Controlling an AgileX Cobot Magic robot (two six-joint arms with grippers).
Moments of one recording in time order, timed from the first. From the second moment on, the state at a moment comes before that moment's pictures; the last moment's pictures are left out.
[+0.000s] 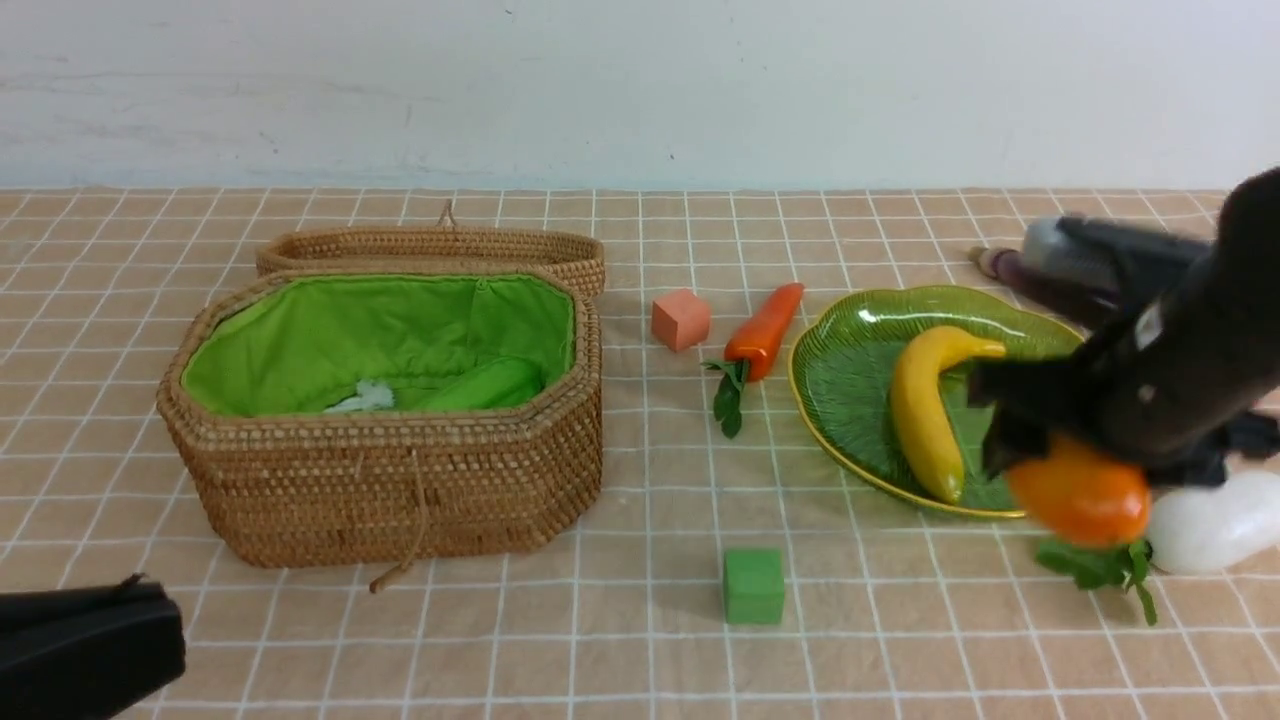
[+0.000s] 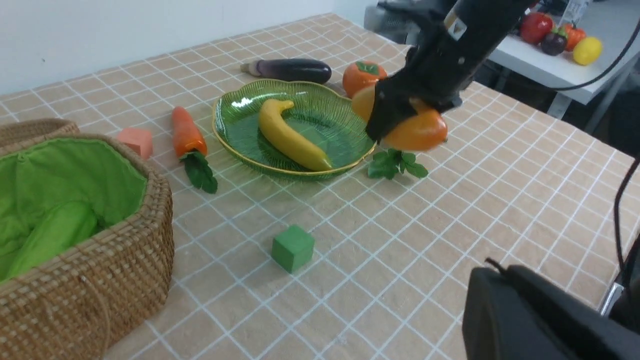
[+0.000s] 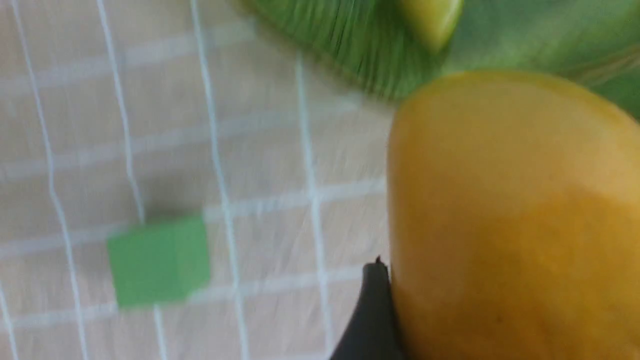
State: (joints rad) right arm 0.25 1.53 -1.18 -0.01 0.82 0.44; left arm -0.62 0.44 -0.74 -0.36 0.64 0.18
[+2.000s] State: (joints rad) right arm 0.36 2.44 -2.24 0.14 0.82 0.29; left arm -0.62 0.61 -0.74 -0.40 0.50 0.26
